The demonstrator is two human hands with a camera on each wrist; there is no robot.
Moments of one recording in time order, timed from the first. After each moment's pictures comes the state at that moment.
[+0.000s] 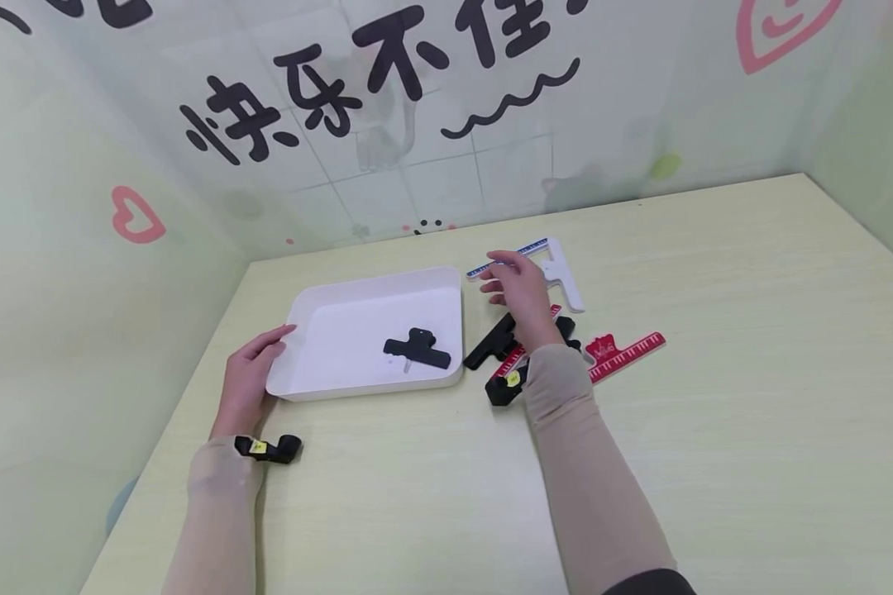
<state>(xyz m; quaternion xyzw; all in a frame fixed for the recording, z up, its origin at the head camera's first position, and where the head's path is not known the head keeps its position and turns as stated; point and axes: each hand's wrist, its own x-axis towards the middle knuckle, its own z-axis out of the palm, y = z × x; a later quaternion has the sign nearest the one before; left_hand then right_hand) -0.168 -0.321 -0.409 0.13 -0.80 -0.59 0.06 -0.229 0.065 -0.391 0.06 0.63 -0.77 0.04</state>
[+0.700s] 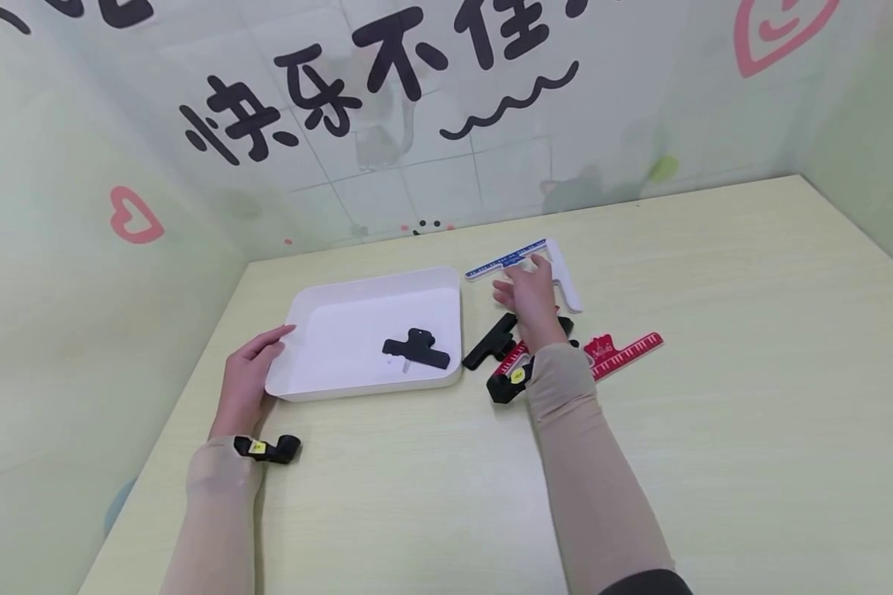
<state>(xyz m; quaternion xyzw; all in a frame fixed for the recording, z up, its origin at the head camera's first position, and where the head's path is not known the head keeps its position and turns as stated) -0.167 -0.318 -0.411 0.14 -0.80 -0.58 0.07 -0.230 0.074 -0.392 0.14 0.54 -0.83 0.05</state>
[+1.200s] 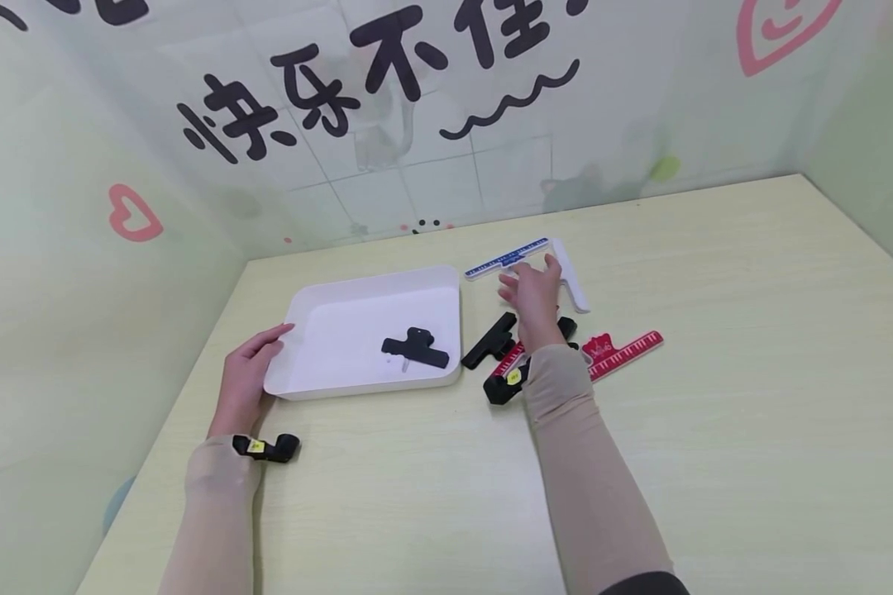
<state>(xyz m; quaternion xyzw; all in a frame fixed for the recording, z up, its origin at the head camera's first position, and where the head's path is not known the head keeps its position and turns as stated) -0.175 -0.323 -0.409 0.14 -0.80 -0.58 0.06 -0.229 0.071 -0.389 0.17 0.48 -0.86 0.01</state>
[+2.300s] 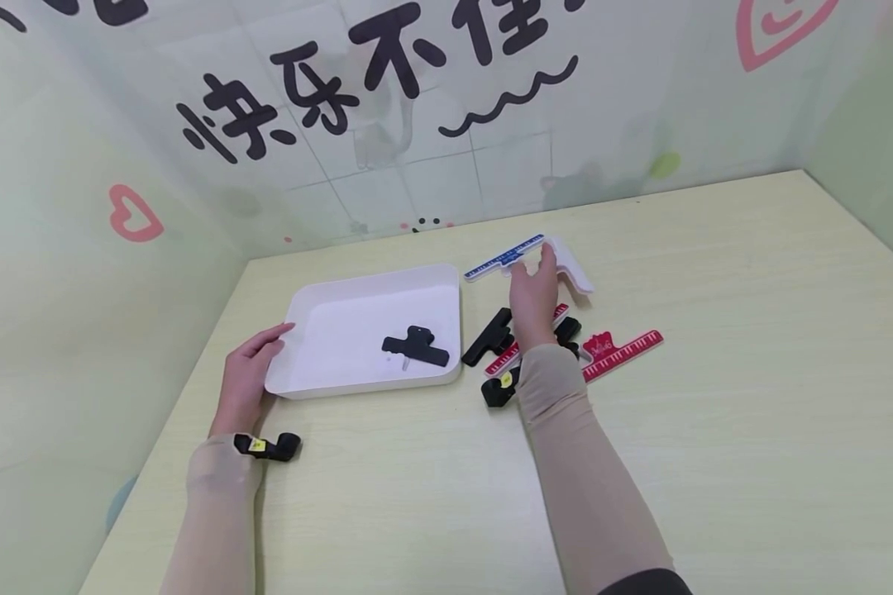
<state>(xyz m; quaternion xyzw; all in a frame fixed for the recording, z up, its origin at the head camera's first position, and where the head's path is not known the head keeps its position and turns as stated) -0.173 -0.321 -0.410 0.13 -0.80 -0.58 0.06 -0.227 0.067 -0.394 0.16 0.65 -0.74 -0.05</state>
